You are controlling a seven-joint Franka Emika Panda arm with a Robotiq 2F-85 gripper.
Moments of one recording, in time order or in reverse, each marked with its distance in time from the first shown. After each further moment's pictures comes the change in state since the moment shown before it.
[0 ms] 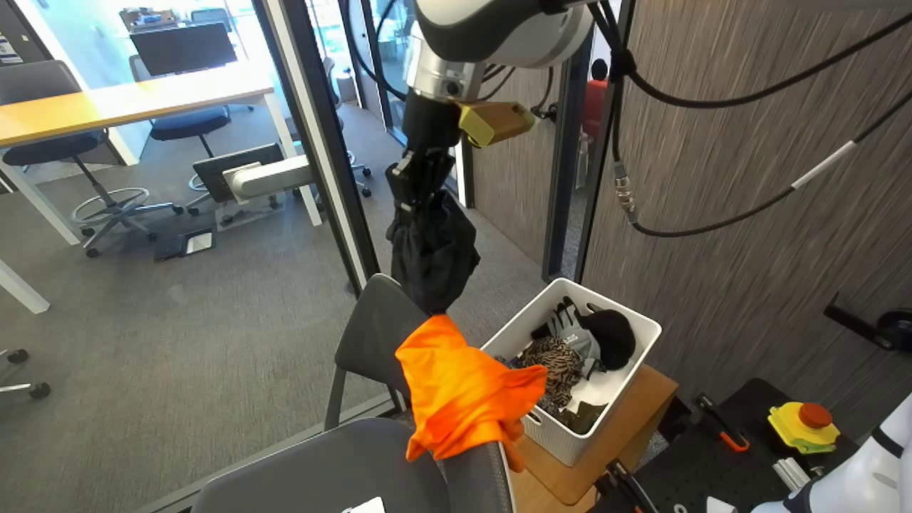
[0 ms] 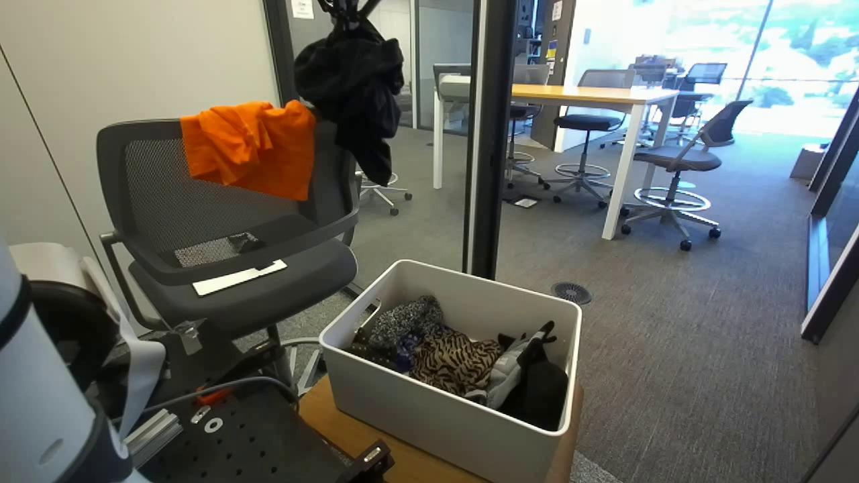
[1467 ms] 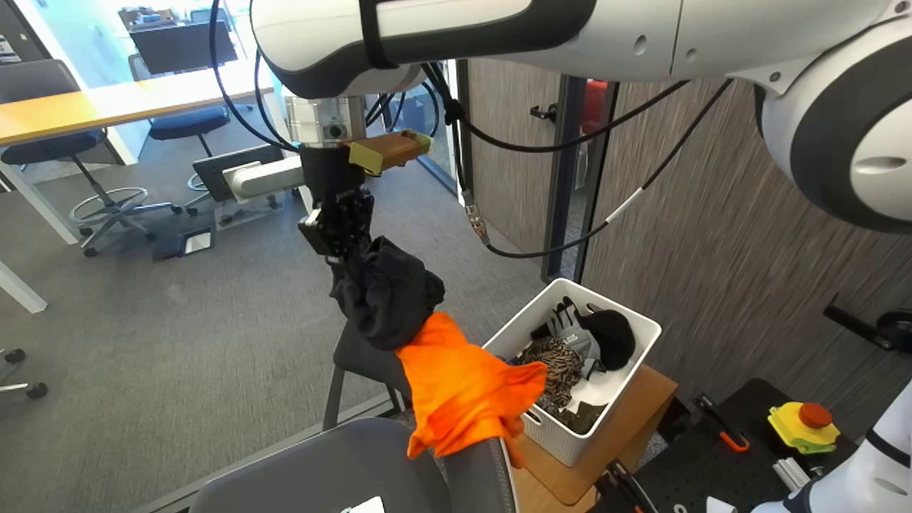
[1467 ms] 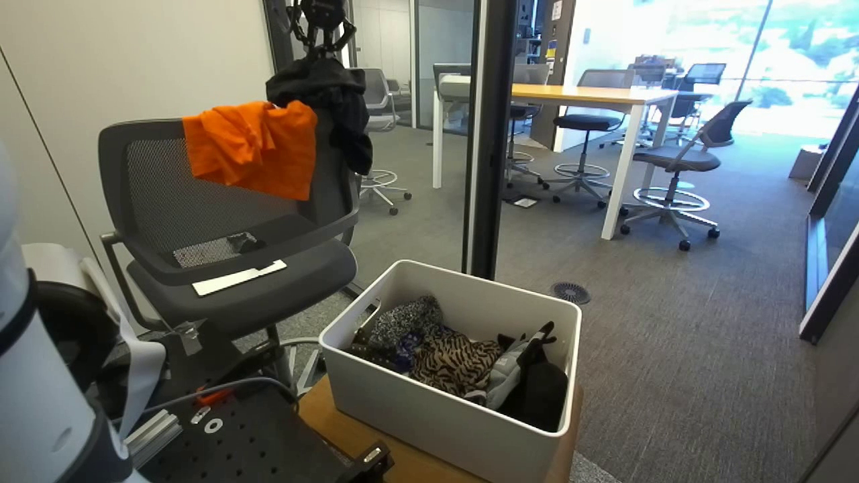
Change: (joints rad) arm 0.137 0.467 0.069 0.563 -0.163 -0.359 0.059
